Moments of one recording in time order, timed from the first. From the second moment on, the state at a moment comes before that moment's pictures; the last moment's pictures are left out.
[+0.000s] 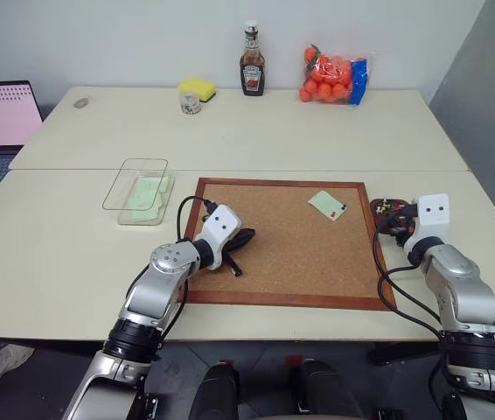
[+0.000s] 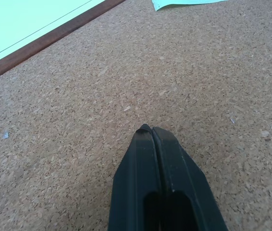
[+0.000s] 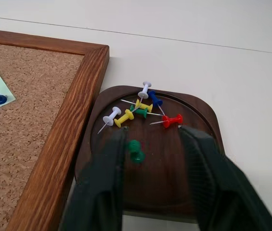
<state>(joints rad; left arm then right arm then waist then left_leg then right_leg) -0.38 0.39 -0.19 0.04 -0.07 0.36 -0.69 -0.29 -0.38 -0.21 -0.01 0.14 0.53 0.21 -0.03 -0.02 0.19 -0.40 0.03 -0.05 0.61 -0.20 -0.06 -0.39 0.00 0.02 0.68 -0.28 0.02</state>
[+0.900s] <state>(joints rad) -0.37 0.40 -0.19 0.04 -0.07 0.36 -0.69 -0.29 -0.30 -0.14 -0.24 0.21 0.57 0.23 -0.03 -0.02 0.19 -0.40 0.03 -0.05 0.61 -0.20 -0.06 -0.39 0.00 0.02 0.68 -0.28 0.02</state>
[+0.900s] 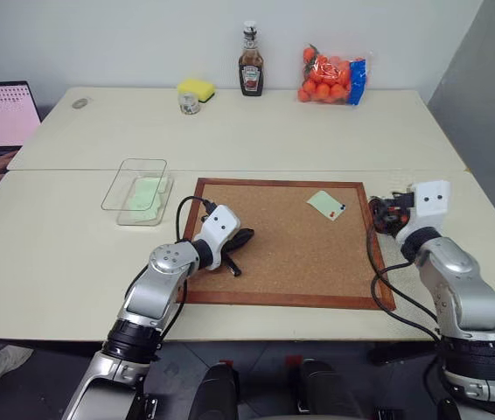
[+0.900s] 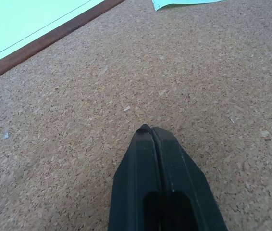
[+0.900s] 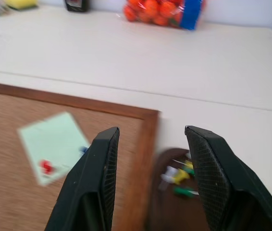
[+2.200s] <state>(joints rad) -0.37 0.40 -0.19 0.03 -0.07 0.36 -0.69 -0.45 -0.19 -0.06 0.12 0.10 0.48 0.14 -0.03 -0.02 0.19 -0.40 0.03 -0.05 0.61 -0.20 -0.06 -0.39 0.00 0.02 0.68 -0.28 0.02</state>
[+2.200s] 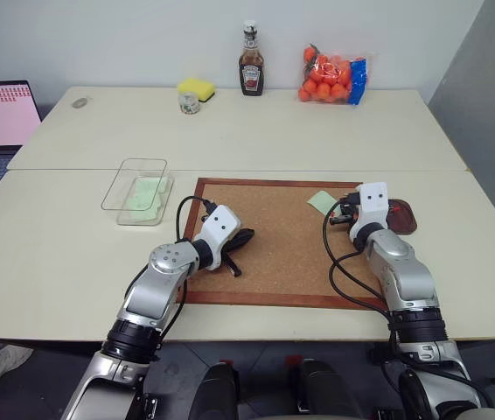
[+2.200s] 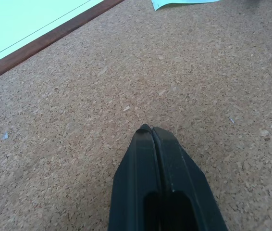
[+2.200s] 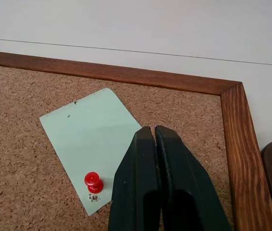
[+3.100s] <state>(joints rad) -0.38 0.40 -0.19 0.04 -0.07 0.36 -0.69 -0.42 -0.19 -0.11 -0.07 0.15 0.44 0.15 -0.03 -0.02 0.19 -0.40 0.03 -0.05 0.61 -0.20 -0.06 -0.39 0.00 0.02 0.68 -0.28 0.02</state>
